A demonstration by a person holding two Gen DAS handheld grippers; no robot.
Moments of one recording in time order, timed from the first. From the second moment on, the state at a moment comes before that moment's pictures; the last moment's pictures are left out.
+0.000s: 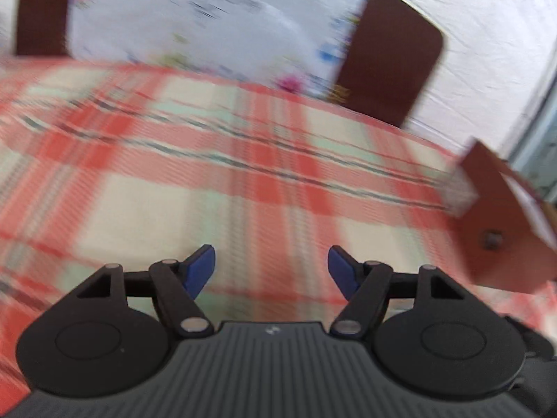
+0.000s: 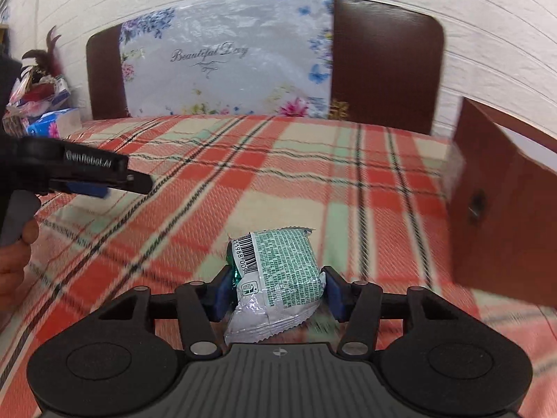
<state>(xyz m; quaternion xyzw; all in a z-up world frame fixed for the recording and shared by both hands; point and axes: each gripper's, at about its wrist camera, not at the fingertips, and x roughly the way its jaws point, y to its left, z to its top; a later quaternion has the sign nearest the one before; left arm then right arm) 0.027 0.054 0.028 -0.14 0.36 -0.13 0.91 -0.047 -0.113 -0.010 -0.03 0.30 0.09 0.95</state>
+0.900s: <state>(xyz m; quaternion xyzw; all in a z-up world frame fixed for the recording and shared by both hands) 0.042 -0.128 0.142 -0.08 0.34 -0.32 0.88 -0.057 -0.197 0.069 -0.01 0.11 0.01 0.99</state>
